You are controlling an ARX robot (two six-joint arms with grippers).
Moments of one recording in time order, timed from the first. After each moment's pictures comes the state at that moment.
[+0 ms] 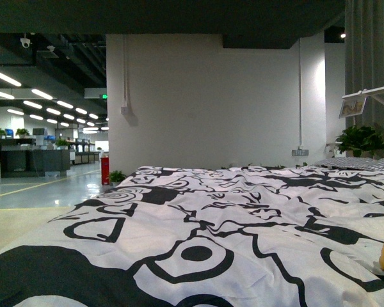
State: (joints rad) left arm 0.00 0.00 0.01 0.00 0.00 -0.01; right arm 0.00 0.30 0.10 0.22 0.00 0.01
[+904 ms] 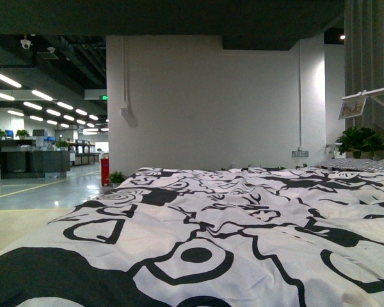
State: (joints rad) left arm 0.00 0.00 0.01 0.00 0.00 -0.01; right arm 0.00 0.01 0.01 0.00 0.00 0.01
